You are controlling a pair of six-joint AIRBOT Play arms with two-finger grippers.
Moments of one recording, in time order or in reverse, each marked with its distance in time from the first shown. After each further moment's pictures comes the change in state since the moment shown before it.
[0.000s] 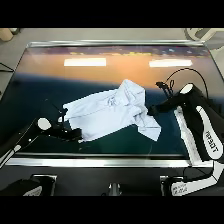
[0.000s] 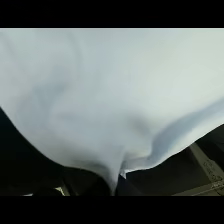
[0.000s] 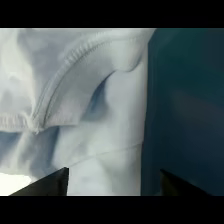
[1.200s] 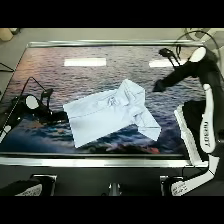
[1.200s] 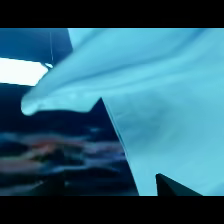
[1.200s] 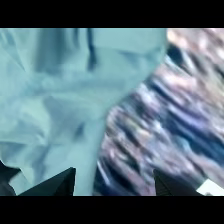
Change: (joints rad) left arm 0.146 -0.098 0.343 0.404 -0.259 -0.077; right arm 0.038 -0.053 0.589 -0.208 0.314 0.086
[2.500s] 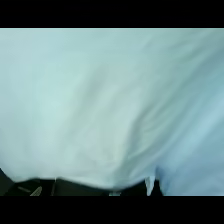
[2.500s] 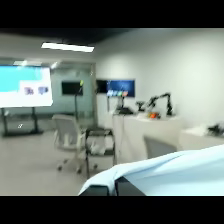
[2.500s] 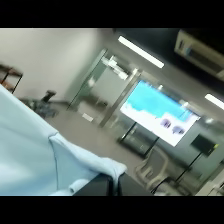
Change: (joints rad) left arm -0.171 0.544 0.758 -0.068 0.417 0.221; right arm -0.015 0.902 0.138 0.179 -0.491 -0.164
